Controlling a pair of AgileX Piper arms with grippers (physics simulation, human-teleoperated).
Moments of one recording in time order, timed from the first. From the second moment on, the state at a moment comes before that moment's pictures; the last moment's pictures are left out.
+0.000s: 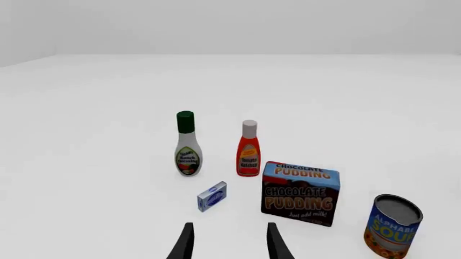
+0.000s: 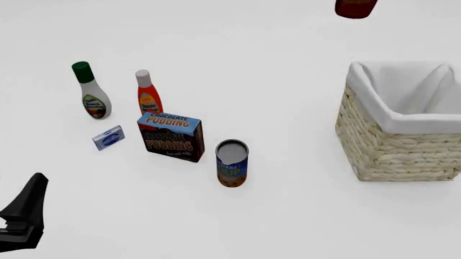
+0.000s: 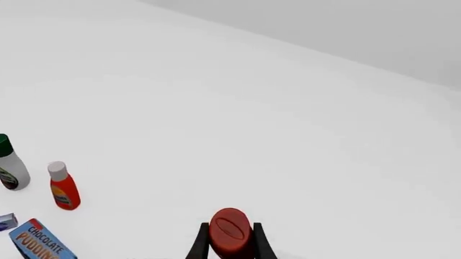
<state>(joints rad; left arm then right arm) 0.00 0.01 0.00 0.00 0.00 0.23 1.28 -1.48 0.41 -0.20</state>
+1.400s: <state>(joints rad) 0.00 0.01 0.00 0.00 0.00 -0.18 1.17 -1.15 0.28 -0.18</state>
